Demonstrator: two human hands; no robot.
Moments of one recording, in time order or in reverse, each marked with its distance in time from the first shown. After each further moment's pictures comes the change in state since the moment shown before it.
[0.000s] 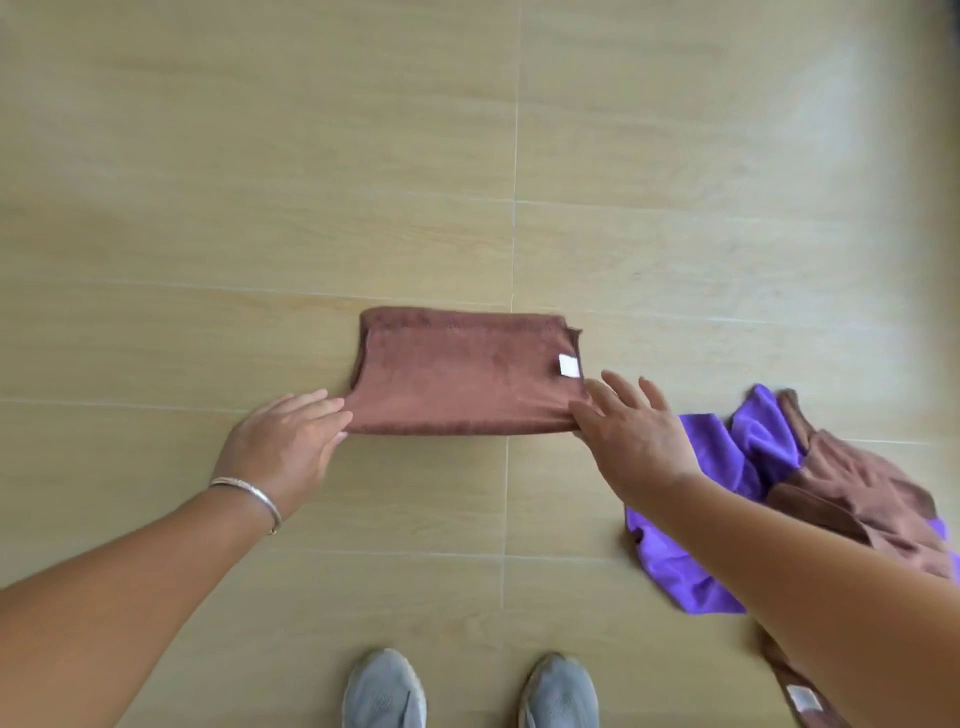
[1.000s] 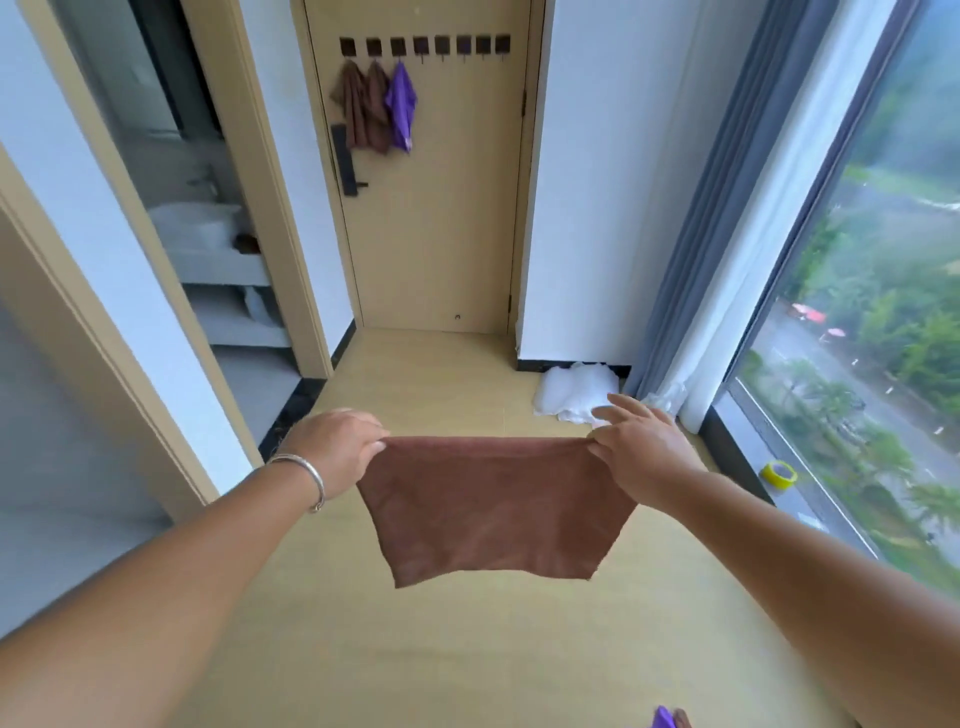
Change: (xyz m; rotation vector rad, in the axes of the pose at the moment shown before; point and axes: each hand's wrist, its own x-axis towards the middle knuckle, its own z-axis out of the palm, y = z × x) left_hand -0.025 0.115 -0.808 0.187 0.251 0.019; right_hand -0.218 0.078 -0.780 0.001 0.417 0.114
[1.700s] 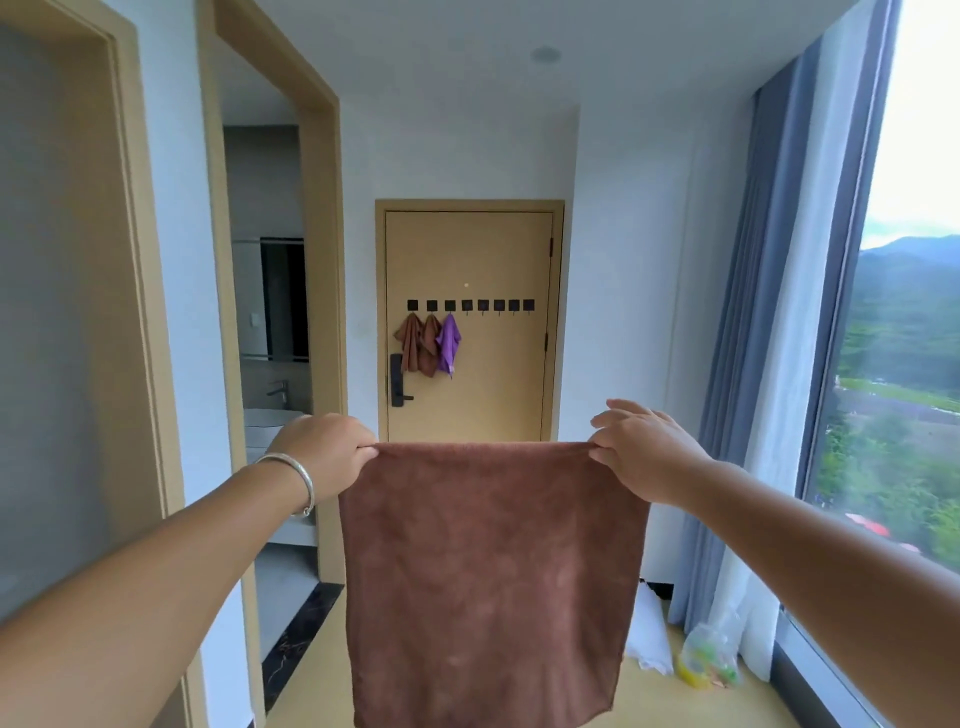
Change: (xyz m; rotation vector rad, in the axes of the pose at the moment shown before) left_hand 0.005 -0.064 -0.240 0.209 0.309 -0.155; right_hand 0.060 -0.036 -0.248 -0.055 0.357 -0.098
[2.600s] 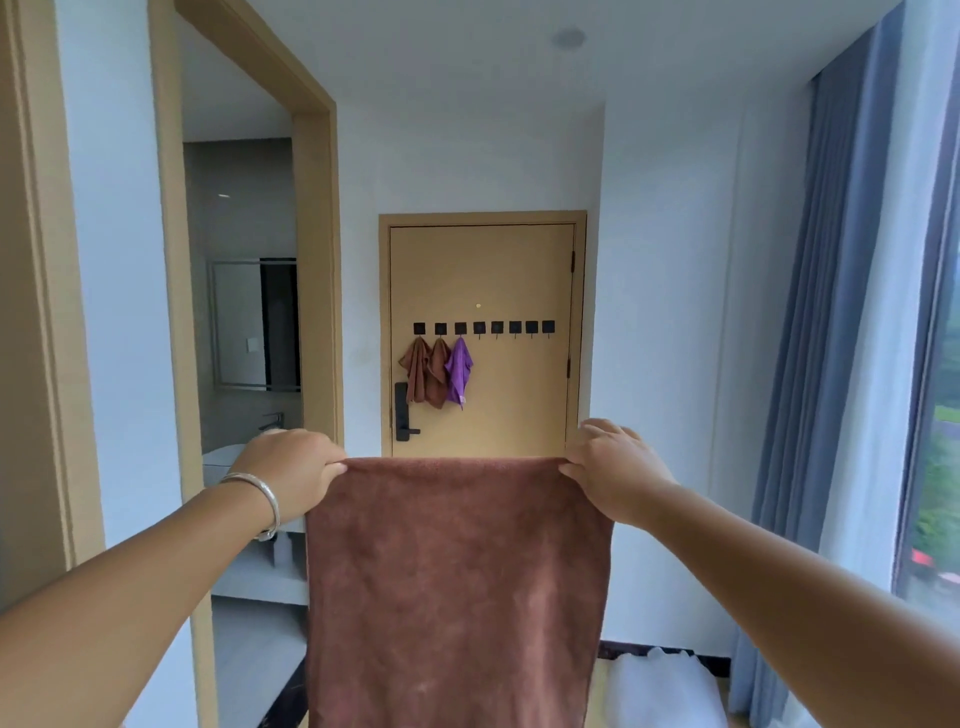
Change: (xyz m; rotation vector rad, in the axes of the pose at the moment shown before) left_hand 0.208 -0.089 0.117 0.106 0.049 -0.032; right_hand 0.234 0.026 0.113 0.070 0.146 -0.049
